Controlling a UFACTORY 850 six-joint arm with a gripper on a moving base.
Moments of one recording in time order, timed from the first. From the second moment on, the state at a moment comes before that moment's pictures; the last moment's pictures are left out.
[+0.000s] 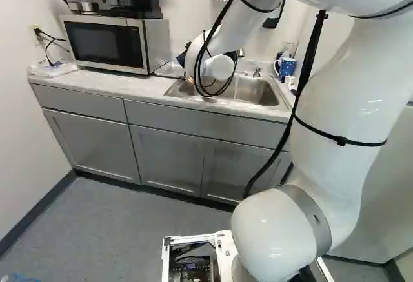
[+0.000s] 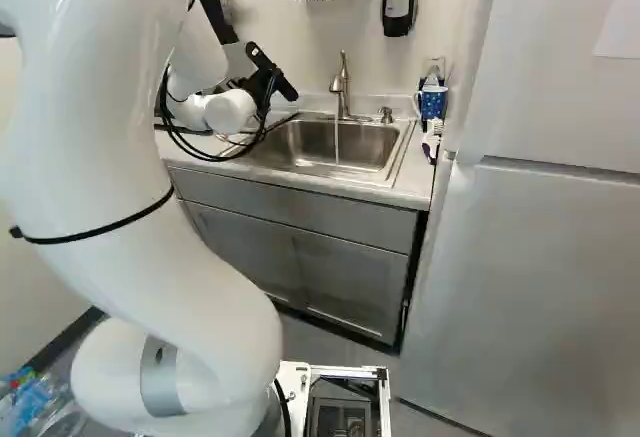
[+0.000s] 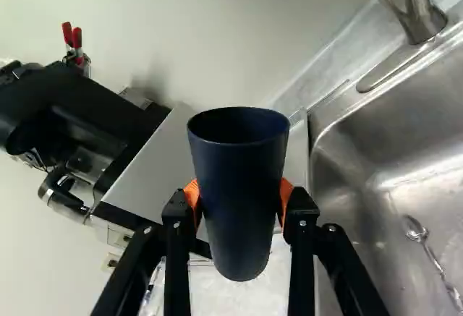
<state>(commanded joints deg) 11.5 -6.7 -49.0 0.0 43.4 51.9</state>
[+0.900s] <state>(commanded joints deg) 11.5 -6.7 -49.0 0.0 43.4 24.8</state>
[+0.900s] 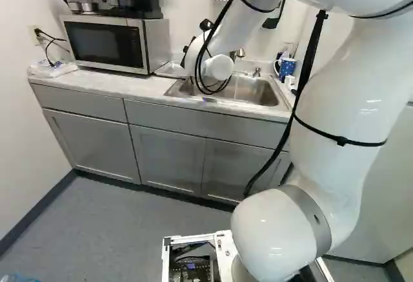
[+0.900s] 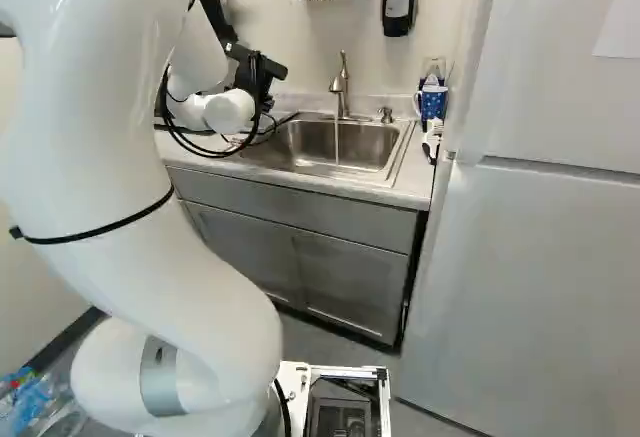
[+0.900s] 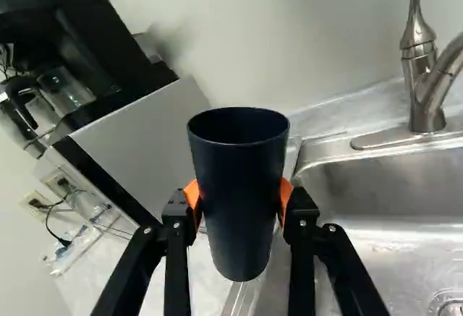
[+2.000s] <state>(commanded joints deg) 11.5 -6.7 -49.0 0.0 43.4 -1.1</state>
